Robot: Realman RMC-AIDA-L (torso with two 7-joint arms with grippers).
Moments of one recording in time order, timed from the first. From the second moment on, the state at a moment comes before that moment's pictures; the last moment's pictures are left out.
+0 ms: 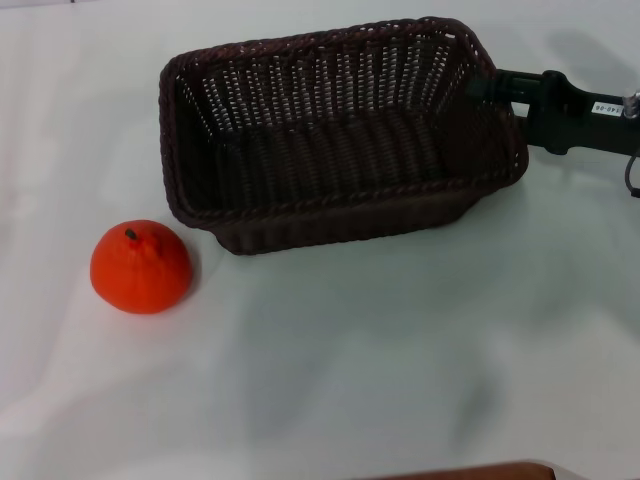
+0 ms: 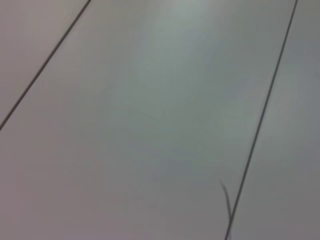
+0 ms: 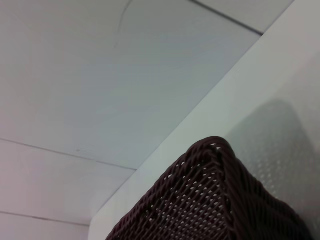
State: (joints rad) left arm -0.22 -2.14 -2.79 -0.25 1.01 -1.65 2.30; right arm 0.57 2.06 -0.26 -0.54 0.89 1.42 2.32
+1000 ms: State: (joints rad) left arm -0.07 -2.06 -2.43 -0.43 1.45 -1.63 2.31; right arm 0.59 1.99 -0.28 -0.54 1.15 1.33 2.24
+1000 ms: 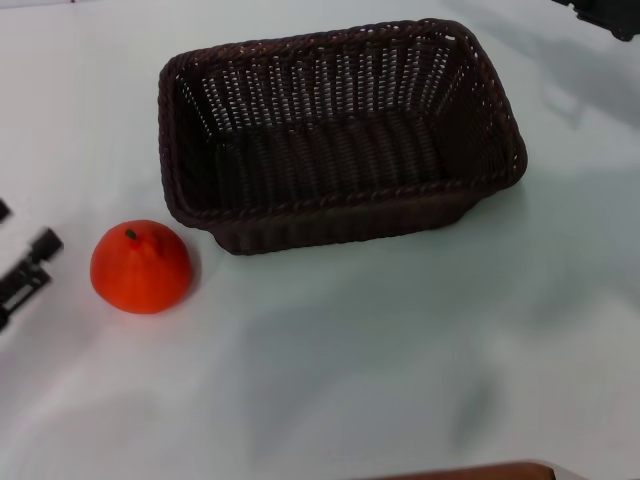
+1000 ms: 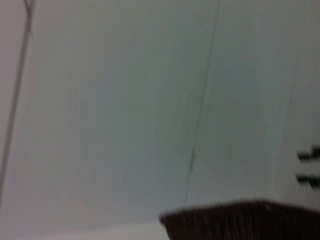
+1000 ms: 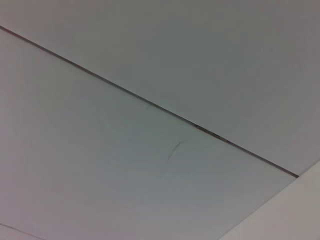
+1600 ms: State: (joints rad) left arm -0.13 -2.13 -2.43 -0.47 1.65 -1.50 2.30; right arm 0.59 2.01 -0.29 -0.51 1.16 1.28 2.24
